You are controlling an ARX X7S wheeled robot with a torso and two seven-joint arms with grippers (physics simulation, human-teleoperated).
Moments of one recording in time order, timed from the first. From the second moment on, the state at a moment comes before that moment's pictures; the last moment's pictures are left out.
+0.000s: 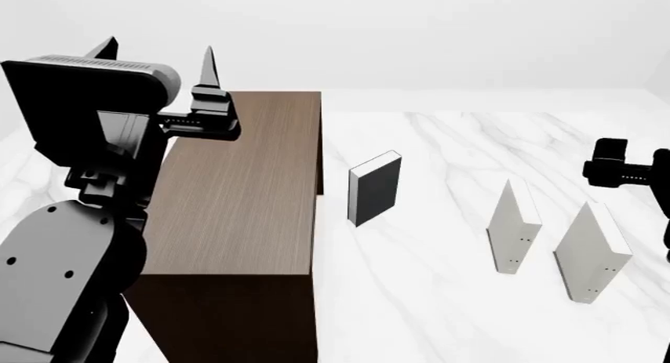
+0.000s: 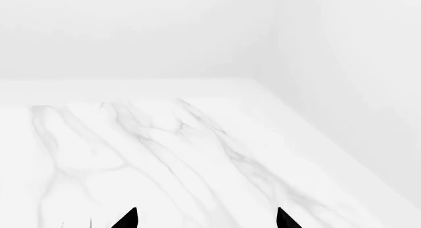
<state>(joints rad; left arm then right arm) -0.69 -0.26 0.05 0.60 -0.31 -0.84 -0.15 0.85 0.56 0.11 0.00 0.13 1.14 0.05</state>
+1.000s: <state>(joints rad) -0.70 -0.28 0.07 0.59 -0.32 -0.84 -0.17 0.72 0.56 0.11 0.16 0.13 1.02 0.04</state>
